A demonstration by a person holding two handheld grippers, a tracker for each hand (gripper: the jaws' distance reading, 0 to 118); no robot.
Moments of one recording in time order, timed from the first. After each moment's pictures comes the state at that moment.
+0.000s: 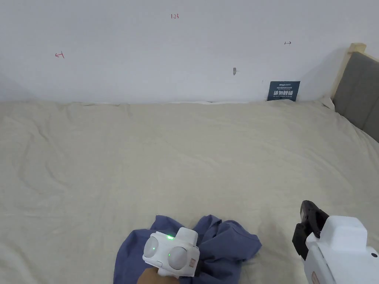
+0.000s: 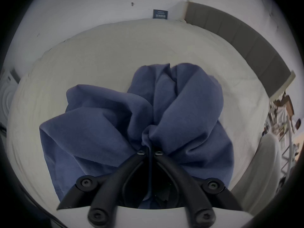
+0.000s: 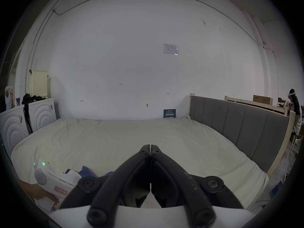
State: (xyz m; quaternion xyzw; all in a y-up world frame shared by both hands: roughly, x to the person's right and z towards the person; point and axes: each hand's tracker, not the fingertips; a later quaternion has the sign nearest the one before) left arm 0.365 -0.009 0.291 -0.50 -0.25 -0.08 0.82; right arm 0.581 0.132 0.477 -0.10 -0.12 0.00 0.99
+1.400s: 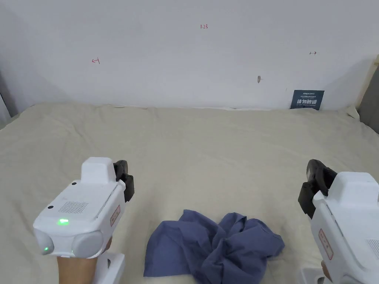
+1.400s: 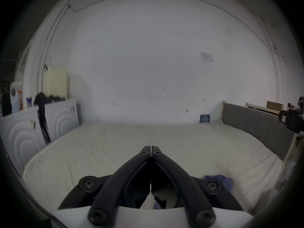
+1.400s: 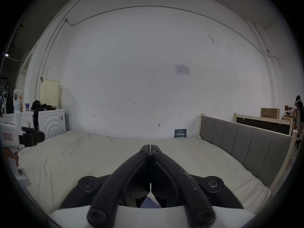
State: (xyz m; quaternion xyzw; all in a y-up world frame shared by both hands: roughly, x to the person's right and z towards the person) left arm 0.166 0.166 0.367 -0.13 -0.08 0.01 0.99; right arm 0.530 0.199 0.481 -0.03 -0.07 0.02 1.00
